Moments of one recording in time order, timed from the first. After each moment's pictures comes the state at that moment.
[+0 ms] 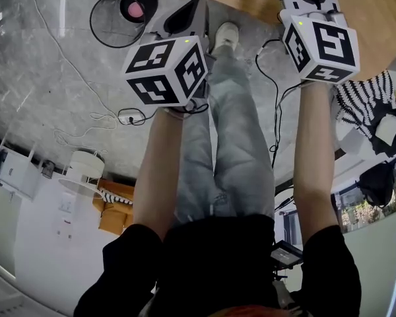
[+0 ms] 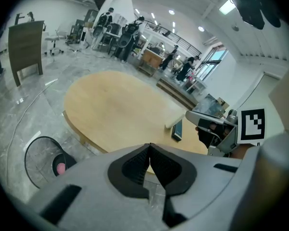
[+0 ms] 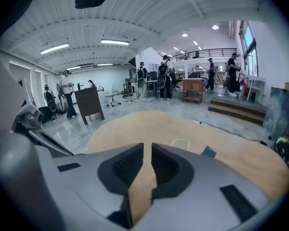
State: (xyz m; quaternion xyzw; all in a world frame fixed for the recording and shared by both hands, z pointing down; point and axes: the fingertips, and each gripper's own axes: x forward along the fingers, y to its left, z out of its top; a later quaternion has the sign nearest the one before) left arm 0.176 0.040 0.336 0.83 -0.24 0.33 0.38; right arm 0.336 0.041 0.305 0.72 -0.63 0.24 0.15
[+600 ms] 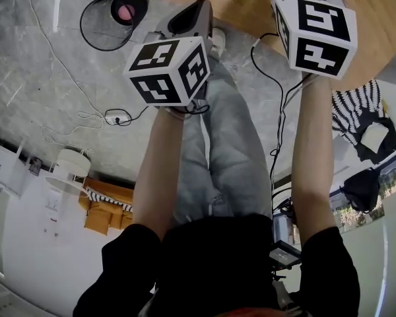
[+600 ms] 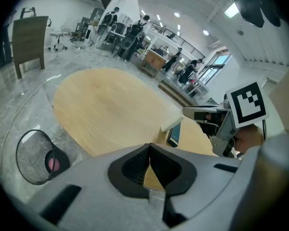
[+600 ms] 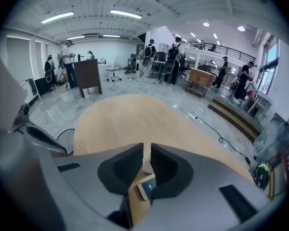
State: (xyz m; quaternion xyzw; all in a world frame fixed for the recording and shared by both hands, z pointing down) left arm 0.223 0.047 0.343 0.82 -0.26 0.32 0.40; right arm 0.383 0.022 0.311 0.68 -0.61 0.26 0.31
